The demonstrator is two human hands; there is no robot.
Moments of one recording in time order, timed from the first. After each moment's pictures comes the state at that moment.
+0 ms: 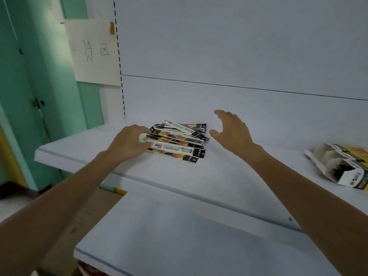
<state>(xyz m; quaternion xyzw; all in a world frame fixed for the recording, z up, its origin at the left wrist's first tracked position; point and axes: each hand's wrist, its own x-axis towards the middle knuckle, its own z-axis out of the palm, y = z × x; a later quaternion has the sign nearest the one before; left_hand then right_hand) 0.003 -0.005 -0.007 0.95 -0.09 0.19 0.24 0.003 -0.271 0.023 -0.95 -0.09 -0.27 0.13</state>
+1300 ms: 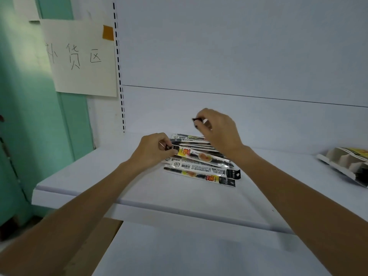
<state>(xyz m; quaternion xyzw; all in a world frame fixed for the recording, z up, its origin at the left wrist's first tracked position) 0.080 0.037 -0.010 0.86 -0.24 0.16 0.42 0.045 -0.153 0.038 -0.88 -0.19 -0.41 0.17</state>
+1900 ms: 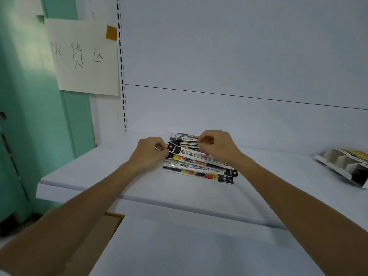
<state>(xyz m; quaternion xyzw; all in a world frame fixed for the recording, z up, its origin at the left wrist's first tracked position) 0.077 0.043 -0.019 0.88 -0.19 0.15 0.41 0.041 -0.165 0.011 -0.91 -0.11 -0.20 0.34</state>
